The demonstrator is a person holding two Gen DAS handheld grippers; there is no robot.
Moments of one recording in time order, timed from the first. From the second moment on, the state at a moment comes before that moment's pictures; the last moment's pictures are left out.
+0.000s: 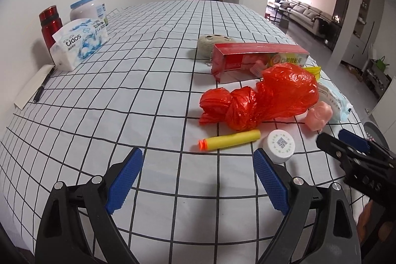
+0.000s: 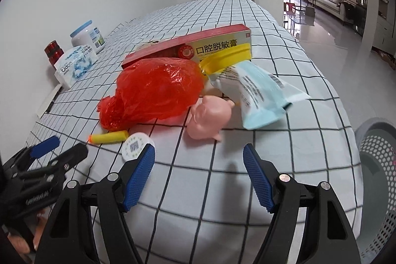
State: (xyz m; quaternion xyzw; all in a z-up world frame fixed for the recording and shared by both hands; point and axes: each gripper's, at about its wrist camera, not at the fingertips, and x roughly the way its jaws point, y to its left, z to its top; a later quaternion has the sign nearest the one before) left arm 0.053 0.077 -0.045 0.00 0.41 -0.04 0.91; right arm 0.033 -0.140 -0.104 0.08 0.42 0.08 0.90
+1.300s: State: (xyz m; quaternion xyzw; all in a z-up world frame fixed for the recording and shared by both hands) left arm 0.056 0.011 -0.058 -0.03 0.44 -0.06 0.90; right arm -0.020 -0.205 -0.093 0.11 0.40 0.07 0.91
